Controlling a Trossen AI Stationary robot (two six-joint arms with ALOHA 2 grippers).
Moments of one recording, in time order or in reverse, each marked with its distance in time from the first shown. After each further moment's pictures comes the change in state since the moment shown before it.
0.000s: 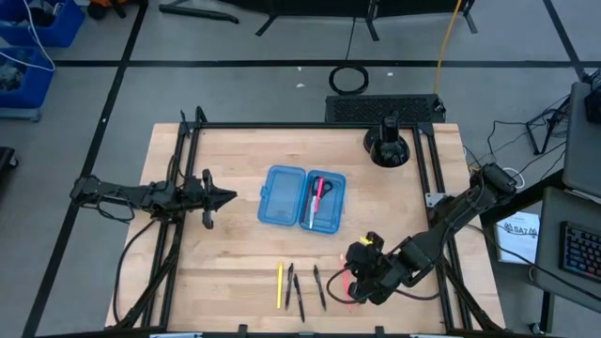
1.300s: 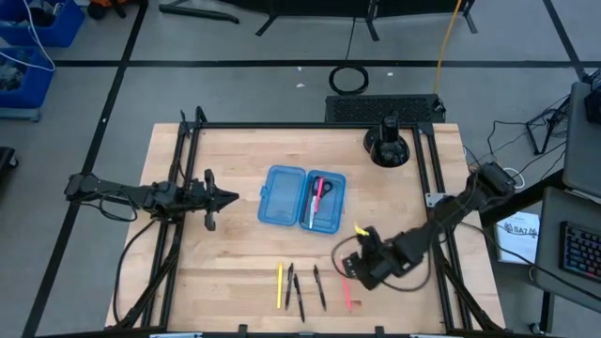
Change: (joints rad) left arm 0.000 0.107 -0.002 0.126 0.023 0.103; right arm -0.082 0.000 -0.203 0.078 -0.130 0.633
